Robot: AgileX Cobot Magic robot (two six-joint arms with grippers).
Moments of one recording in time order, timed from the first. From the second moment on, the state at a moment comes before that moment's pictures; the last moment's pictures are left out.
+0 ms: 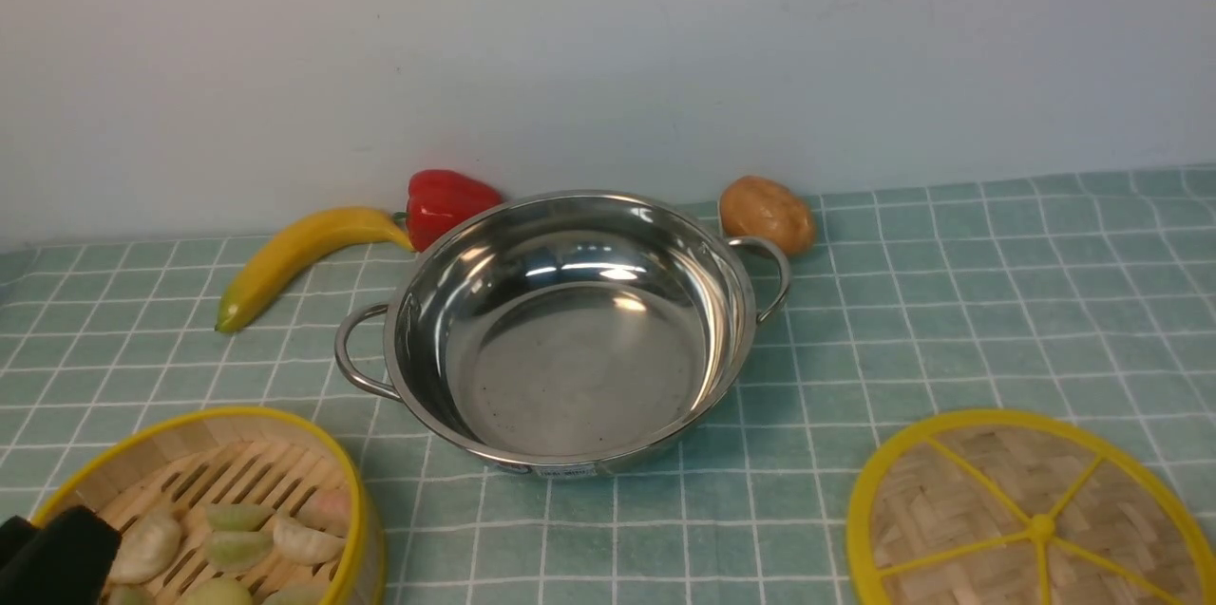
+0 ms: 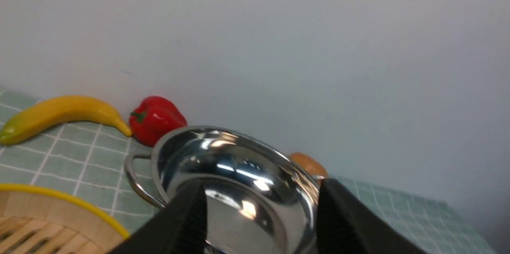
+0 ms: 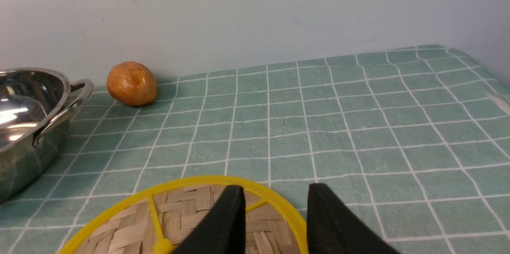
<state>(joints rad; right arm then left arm) -0.01 0.00 0.01 0.00 0.34 0.23 -0.06 0.00 -0.27 -0.53 0.46 0.05</state>
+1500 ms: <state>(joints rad) -0.01 0.00 0.01 0.00 0.34 0.23 -0.08 1.32 -0.85 -0.27 1.06 0.51</state>
